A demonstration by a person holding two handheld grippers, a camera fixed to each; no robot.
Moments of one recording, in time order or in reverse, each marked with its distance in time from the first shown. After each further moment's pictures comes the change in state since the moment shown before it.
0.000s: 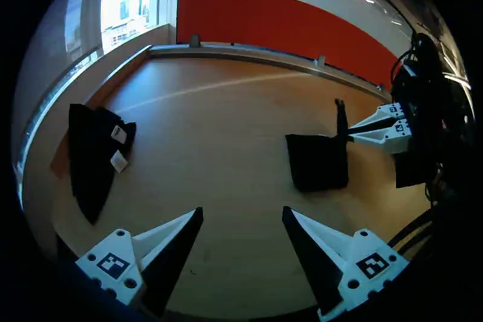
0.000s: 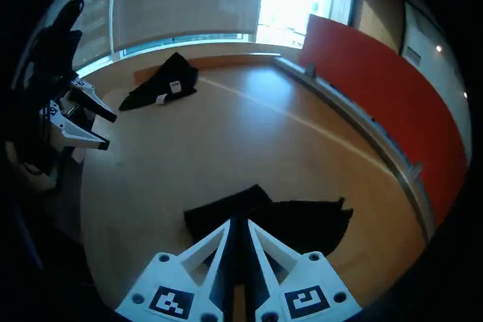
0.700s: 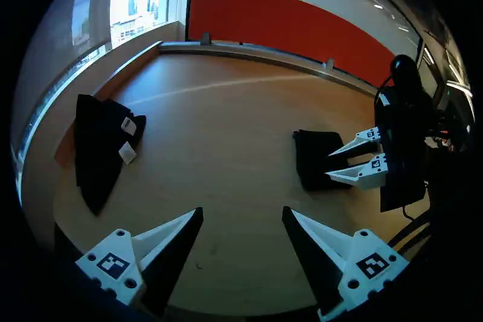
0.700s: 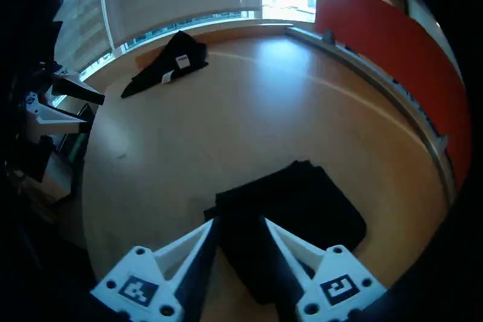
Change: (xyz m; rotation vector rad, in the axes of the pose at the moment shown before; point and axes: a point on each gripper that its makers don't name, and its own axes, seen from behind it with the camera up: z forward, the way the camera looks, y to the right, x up) left arm -0.009 -0.013 -0.004 0.024 0.000 -0.037; right arm -0.035 -0.039 0.053 0.090 -0.099 0.094
